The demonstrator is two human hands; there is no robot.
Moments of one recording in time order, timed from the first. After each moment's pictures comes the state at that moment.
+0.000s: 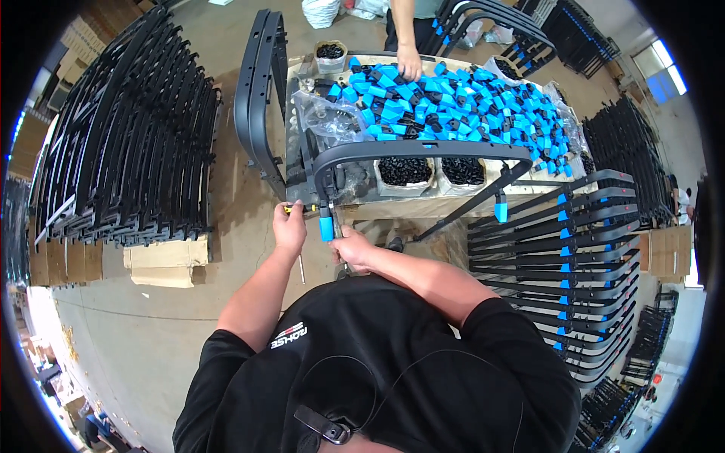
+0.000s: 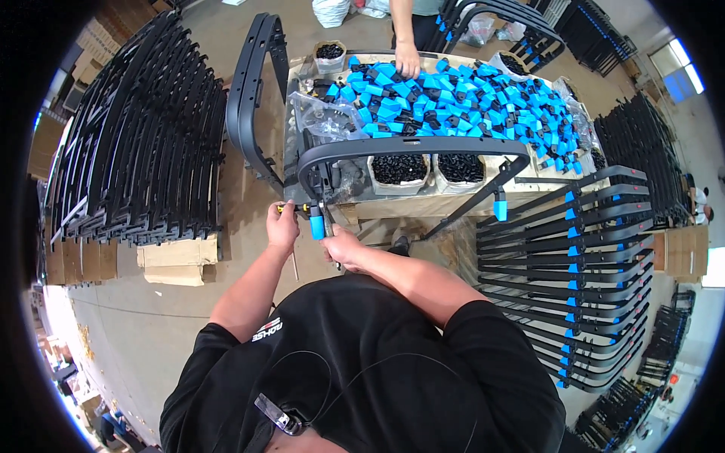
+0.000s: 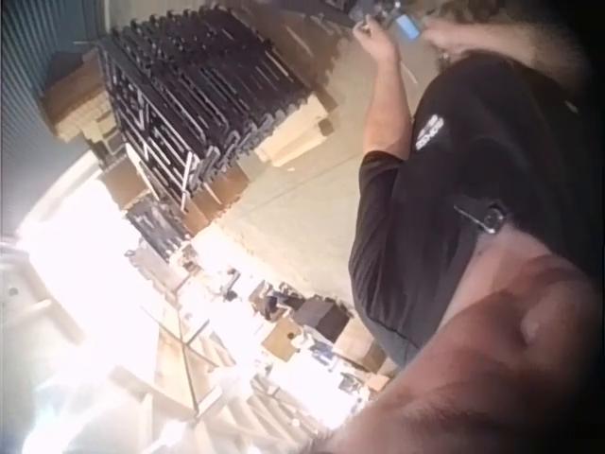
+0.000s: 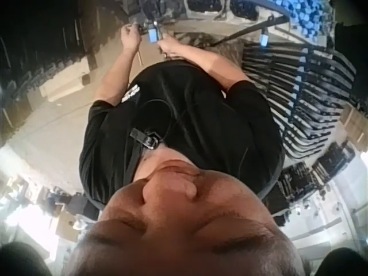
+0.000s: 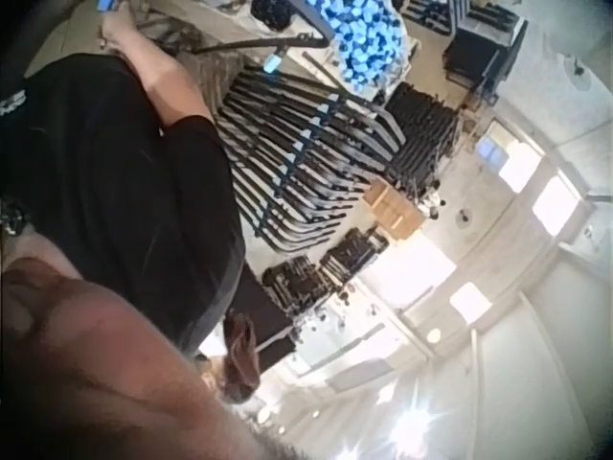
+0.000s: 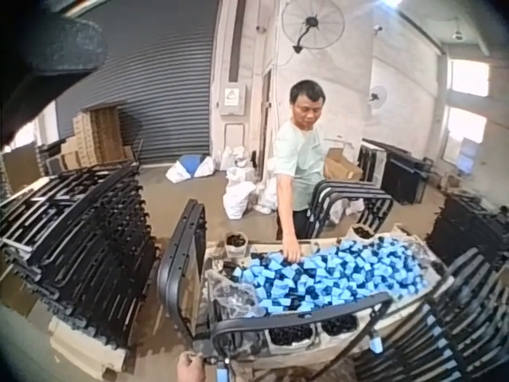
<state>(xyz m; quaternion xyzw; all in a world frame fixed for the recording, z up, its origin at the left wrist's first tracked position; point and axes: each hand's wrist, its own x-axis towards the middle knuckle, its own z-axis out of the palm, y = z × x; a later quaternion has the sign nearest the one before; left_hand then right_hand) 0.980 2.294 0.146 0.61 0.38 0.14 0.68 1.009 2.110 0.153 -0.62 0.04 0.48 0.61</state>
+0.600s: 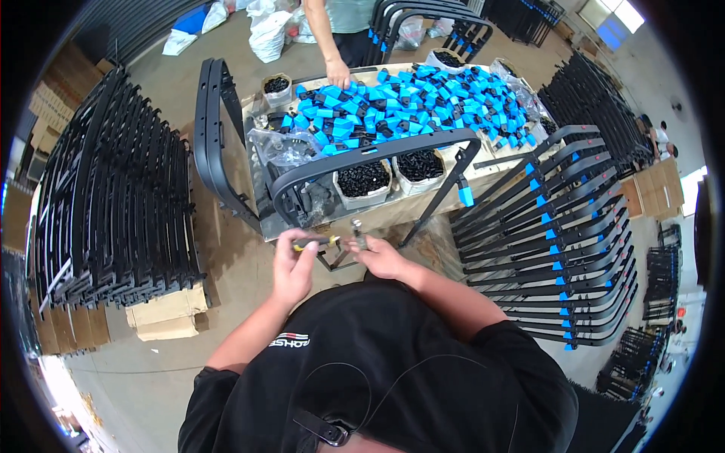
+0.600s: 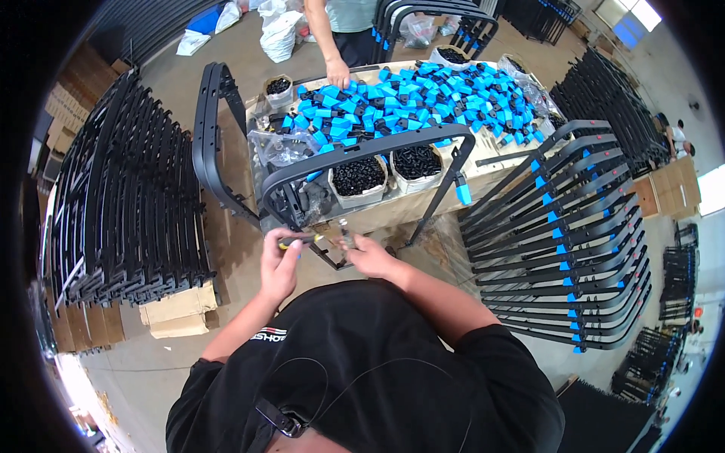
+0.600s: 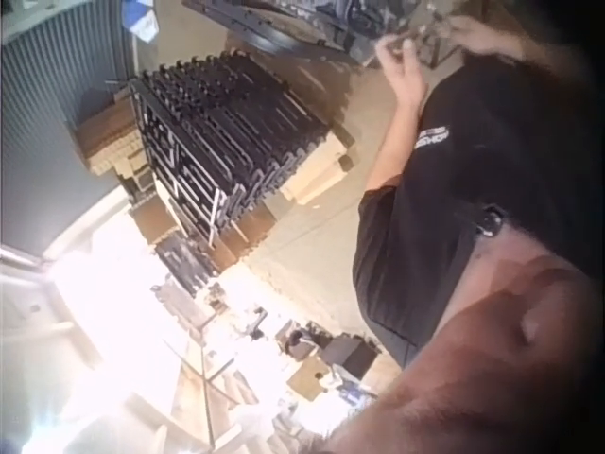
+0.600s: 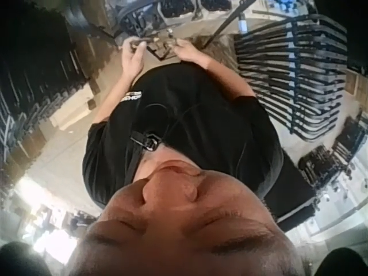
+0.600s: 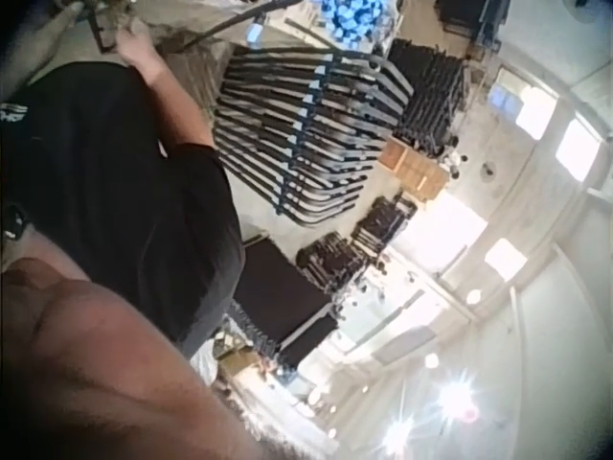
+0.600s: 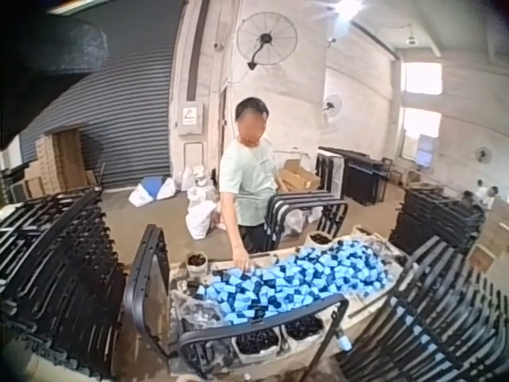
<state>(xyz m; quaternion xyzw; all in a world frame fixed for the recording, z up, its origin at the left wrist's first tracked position) 0.952 2.205 0.282 0.65 0.02 0.12 0.75 1.015 1.986 0.213 -0.62 -0.07 0.35 0.70</state>
